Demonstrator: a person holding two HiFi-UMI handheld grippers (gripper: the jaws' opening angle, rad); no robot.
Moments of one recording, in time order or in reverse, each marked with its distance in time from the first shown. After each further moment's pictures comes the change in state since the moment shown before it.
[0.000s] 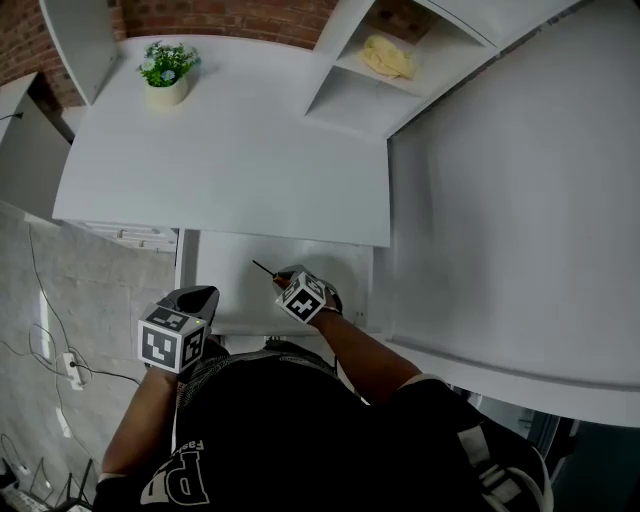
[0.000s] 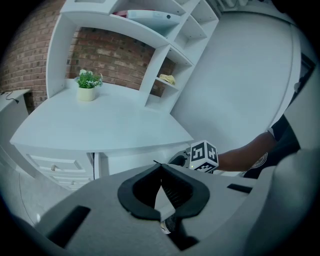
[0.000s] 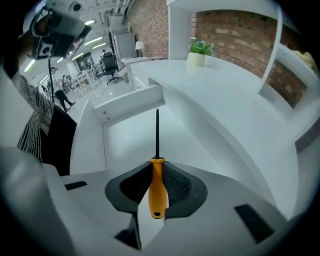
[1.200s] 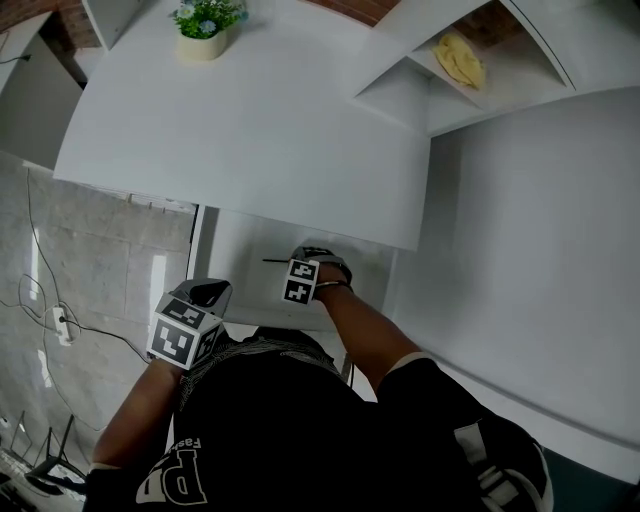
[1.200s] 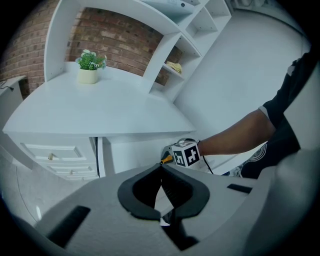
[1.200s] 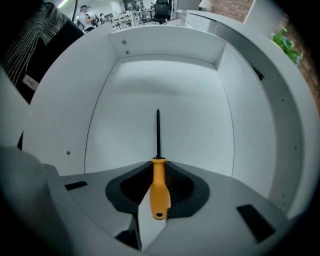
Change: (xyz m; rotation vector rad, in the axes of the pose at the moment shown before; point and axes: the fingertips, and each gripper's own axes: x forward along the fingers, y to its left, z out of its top) left arm 0.016 0.036 -0.030 -0.040 0.115 -0.044; right arm 0.080 -0.004 -0.033 -0.579 0.408 0.092
